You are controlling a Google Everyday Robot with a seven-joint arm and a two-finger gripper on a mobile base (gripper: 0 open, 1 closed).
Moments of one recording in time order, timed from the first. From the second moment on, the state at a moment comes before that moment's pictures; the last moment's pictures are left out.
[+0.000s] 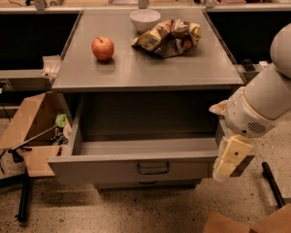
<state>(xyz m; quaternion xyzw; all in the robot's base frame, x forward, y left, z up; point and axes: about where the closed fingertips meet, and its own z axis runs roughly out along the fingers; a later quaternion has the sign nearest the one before) 0.421 -0.177 0.819 -0.62 0.77 0.11 0.15</state>
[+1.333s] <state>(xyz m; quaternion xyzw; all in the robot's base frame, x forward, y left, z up) 0.403 -0.177 0.722 -0.58 0.79 0.10 0.16</state>
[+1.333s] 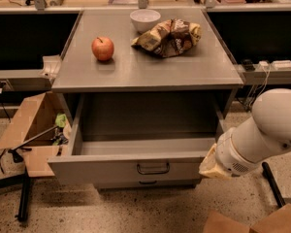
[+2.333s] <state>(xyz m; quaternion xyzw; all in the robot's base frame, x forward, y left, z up) 0.435 -0.191 0.661 -0.47 0.86 0.14 0.15</state>
